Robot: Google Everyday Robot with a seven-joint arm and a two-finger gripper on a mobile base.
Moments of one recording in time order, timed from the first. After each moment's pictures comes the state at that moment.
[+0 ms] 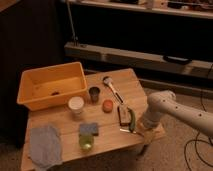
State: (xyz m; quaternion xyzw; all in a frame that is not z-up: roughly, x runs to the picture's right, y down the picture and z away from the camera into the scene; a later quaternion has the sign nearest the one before) arm 0.213 0.242 0.807 -0.40 -0.10 -0.01 0.91
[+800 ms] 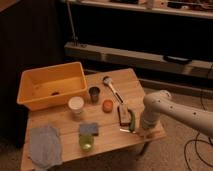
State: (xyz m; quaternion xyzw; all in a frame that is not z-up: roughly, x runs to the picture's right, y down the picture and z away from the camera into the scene) arm 0.211 0.243 0.816 -0.40 -0.05 0.02 0.91
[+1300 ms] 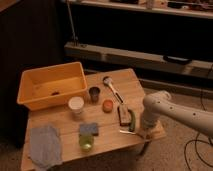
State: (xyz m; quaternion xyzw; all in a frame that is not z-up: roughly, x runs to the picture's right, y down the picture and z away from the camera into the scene) arm 0.213 0.240 0.814 -0.39 -0.04 0.03 0.92
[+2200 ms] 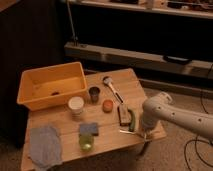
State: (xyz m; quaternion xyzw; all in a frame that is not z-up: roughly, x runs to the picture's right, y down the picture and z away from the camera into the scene) arm 0.201 0.231 0.796 -0.34 -0.03 0.04 0.94
